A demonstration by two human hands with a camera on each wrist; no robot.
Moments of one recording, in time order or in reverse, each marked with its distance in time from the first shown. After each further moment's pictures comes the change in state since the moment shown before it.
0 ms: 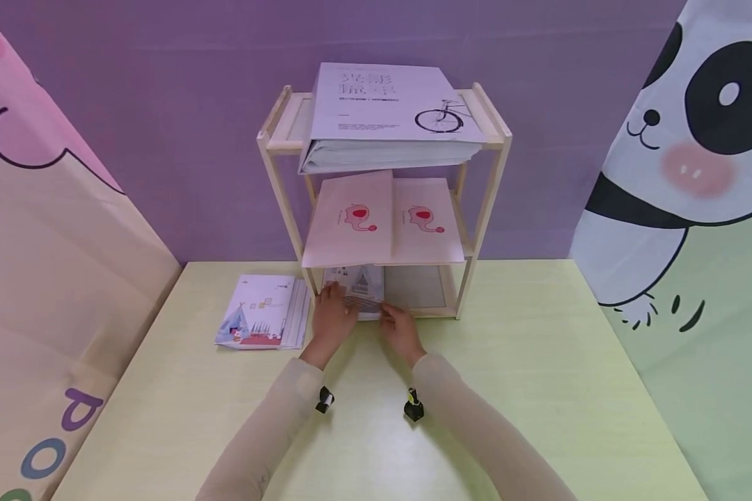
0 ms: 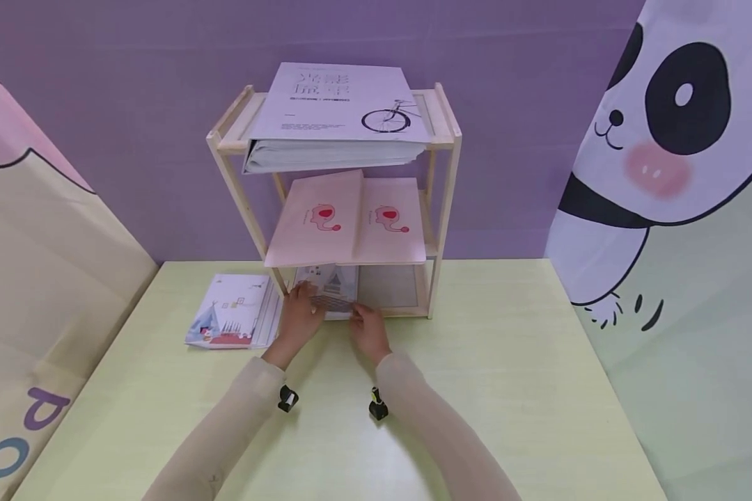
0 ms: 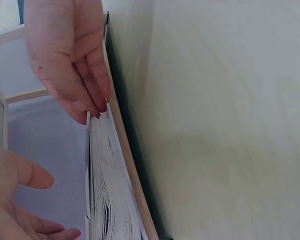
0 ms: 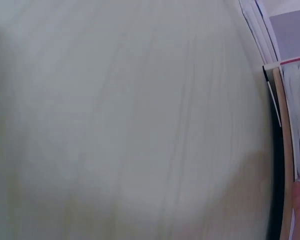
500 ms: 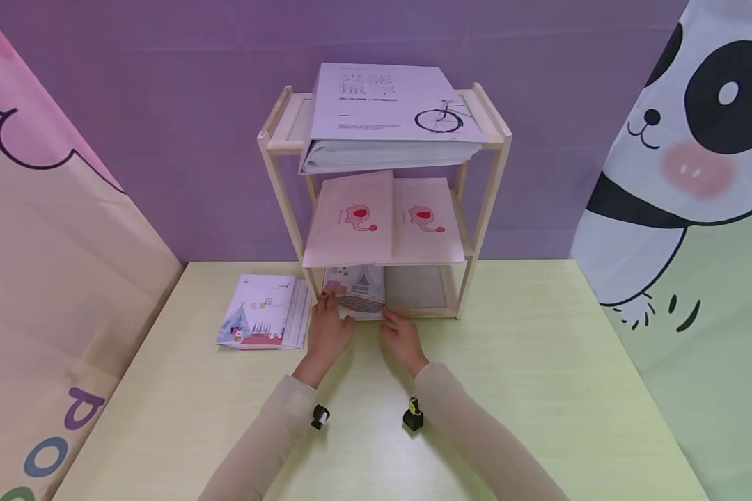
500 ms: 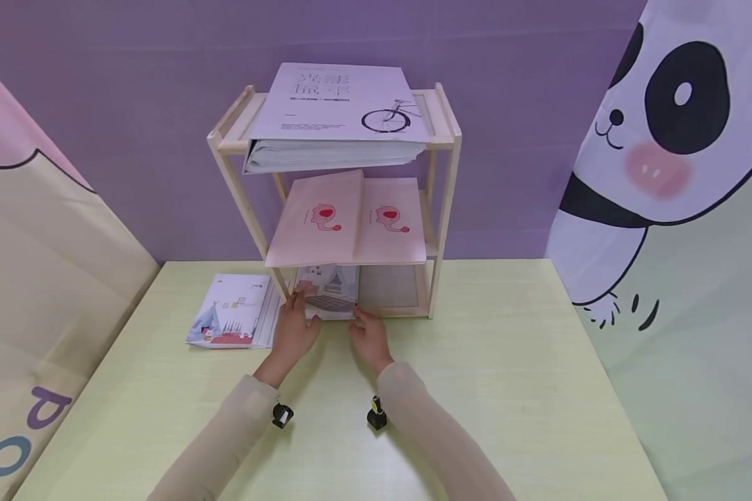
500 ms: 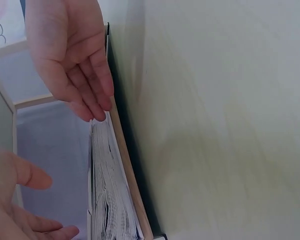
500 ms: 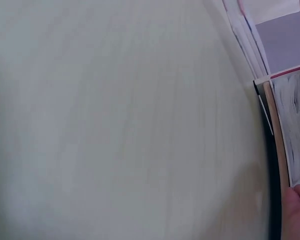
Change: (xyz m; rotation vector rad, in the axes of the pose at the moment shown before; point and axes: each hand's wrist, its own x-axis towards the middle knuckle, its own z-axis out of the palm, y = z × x) left_hand -0.025 -0.001 -0.007 -0.042 0.041 -0.027; right_hand -0.013 -0.048 -0.009 0.093 0.003 0.196
